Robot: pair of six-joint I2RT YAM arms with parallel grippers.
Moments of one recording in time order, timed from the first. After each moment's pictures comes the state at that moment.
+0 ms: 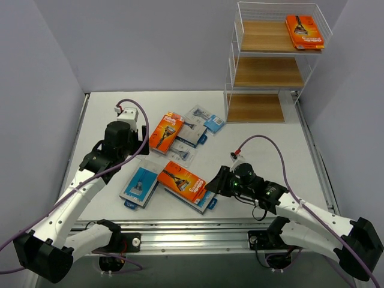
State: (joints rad) left arm -0.44 1.06 1.02 -0.52 -0.28 -0.20; right arm 0.79 0.89 0.45 -0.14 -0.11 0.97
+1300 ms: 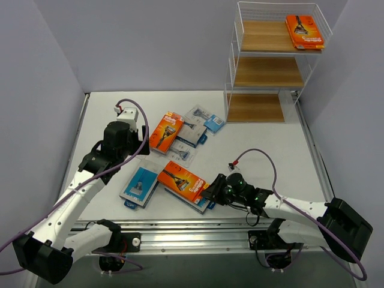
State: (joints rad) left arm -0.44 1.05 1.02 -0.51 -0.25 -0.21; right arm 0.87 1.10 0.28 0.19 -0.05 1.24
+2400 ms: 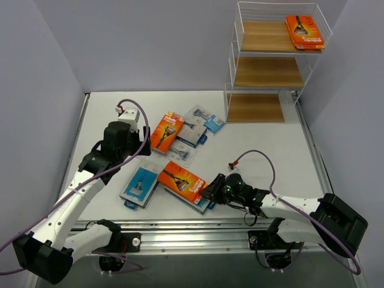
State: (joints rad) left arm -0.44 1.05 1.02 -0.51 -0.21 -0.21; right arm 0.87 1.16 0.25 0.30 -0.03 1.29
